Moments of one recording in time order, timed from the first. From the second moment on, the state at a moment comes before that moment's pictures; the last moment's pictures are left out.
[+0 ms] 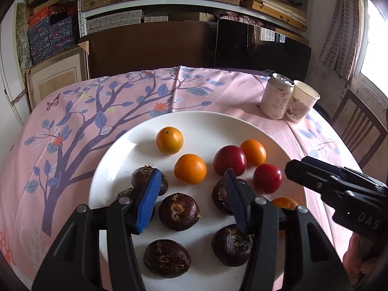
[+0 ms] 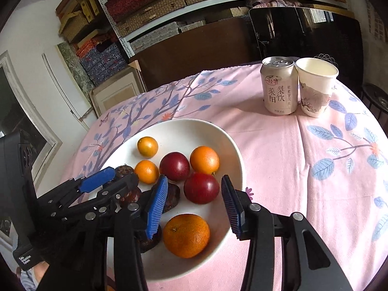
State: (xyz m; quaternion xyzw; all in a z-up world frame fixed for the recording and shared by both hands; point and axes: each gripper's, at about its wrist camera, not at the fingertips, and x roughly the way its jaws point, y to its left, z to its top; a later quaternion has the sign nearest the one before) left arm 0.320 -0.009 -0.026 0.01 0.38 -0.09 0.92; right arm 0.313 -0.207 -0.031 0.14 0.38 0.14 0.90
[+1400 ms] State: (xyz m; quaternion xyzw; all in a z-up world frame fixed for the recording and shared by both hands) left arm 0.140 0.030 -0.070 0.00 0.41 -0.04 0.91; right arm 0.169 -0.245 -0.046 0.17 0.34 0.13 0.91
